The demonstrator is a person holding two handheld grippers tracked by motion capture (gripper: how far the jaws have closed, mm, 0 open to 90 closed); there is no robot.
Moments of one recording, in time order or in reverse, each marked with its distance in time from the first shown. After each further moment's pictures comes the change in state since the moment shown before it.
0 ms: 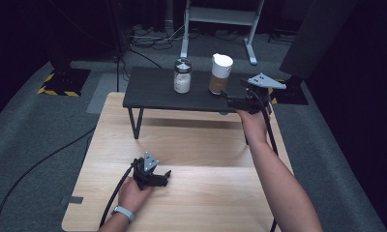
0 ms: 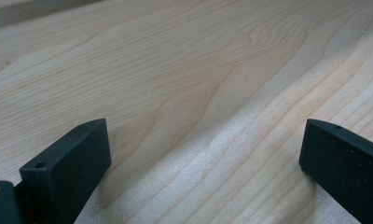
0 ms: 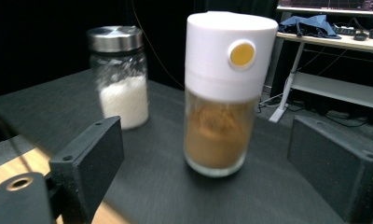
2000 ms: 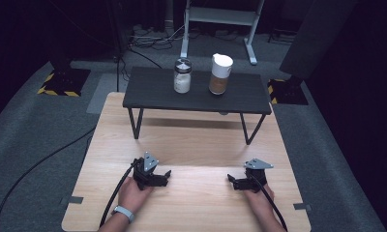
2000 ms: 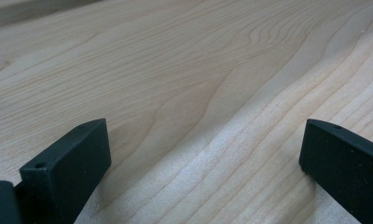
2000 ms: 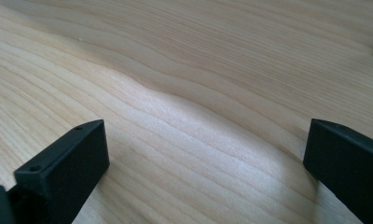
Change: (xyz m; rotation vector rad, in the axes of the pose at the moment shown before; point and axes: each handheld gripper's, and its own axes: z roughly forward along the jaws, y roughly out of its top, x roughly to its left) left arm 0.000 0.000 0.000 -0.001 0.000 0.000; right arm 0.022 -0.212 -0.045 0.417 0.022 0.031
